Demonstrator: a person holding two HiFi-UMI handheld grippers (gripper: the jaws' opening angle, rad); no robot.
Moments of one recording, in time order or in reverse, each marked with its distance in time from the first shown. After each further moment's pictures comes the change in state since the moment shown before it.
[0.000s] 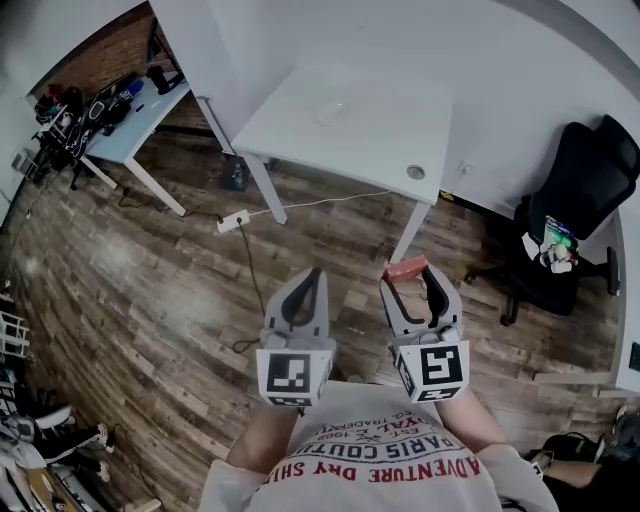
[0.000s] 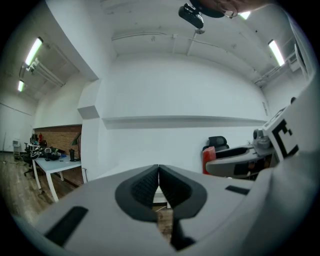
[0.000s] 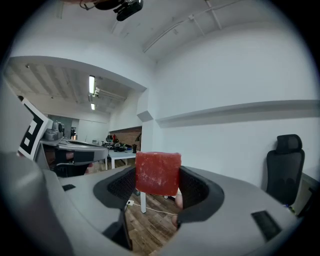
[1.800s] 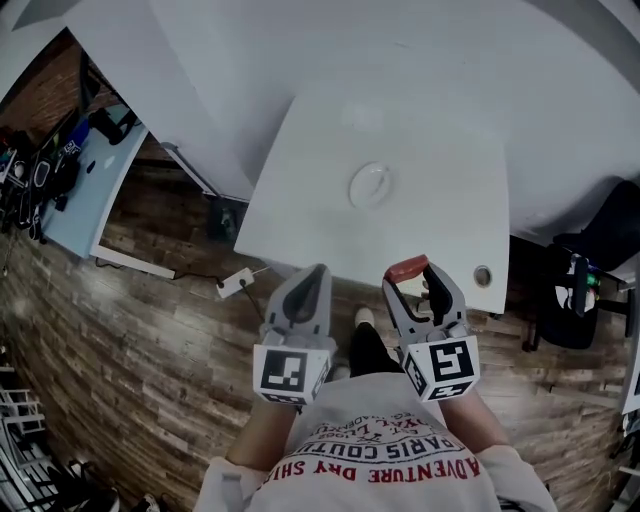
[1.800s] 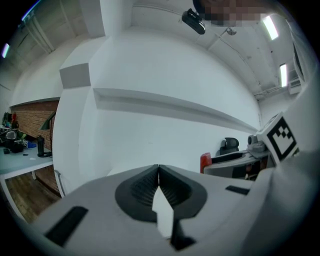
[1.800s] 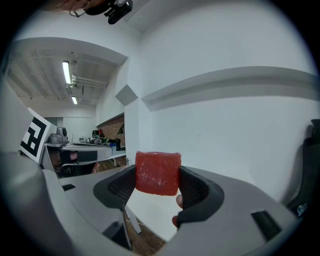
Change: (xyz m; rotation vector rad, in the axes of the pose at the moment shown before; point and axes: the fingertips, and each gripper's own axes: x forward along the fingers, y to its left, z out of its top) left arm 0.400 0.329 -0.024 -0.086 0.051 -0.203; right arm 0.500 -0.034 0.022 0.094 0.138 -0.074
